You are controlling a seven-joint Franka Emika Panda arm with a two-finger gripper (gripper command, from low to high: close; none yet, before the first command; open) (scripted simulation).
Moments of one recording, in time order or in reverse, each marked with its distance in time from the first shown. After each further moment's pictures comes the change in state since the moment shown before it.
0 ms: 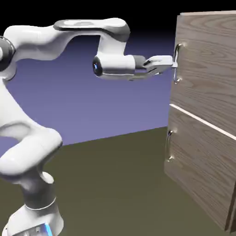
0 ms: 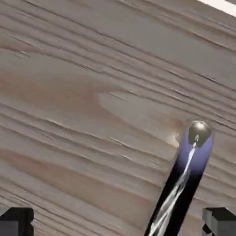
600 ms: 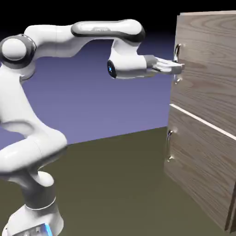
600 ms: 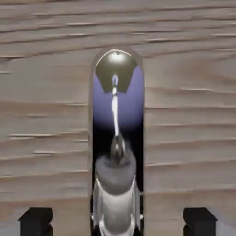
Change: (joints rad) arm -0.222 0.106 0.197 0.180 0.299 -0.022 -0.004
